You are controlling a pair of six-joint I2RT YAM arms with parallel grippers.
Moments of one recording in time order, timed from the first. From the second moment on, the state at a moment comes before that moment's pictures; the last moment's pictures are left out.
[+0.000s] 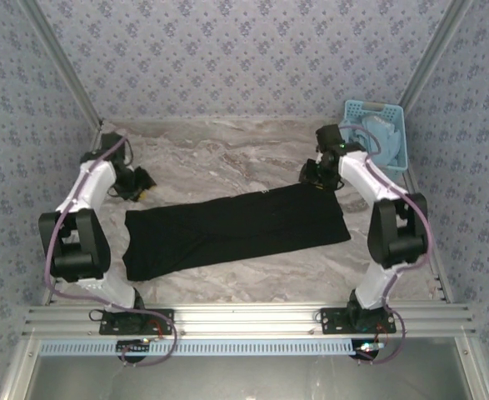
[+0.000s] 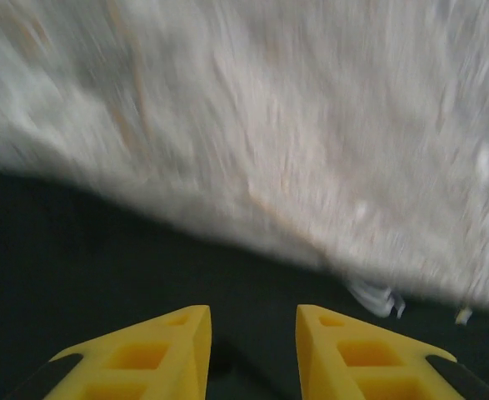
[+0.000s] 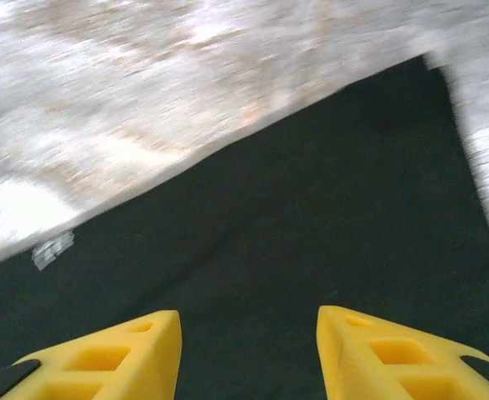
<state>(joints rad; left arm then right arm) 0.05 1.64 1.26 -0.93 0.24 -0.60 0.23 1.73 1.36 -0.79 -0.13 0.44</state>
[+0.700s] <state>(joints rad) -0.11 1.73 1.13 -0.87 0.24 -0.54 0.39 1.66 1.17 -0.59 -0.40 0.41</state>
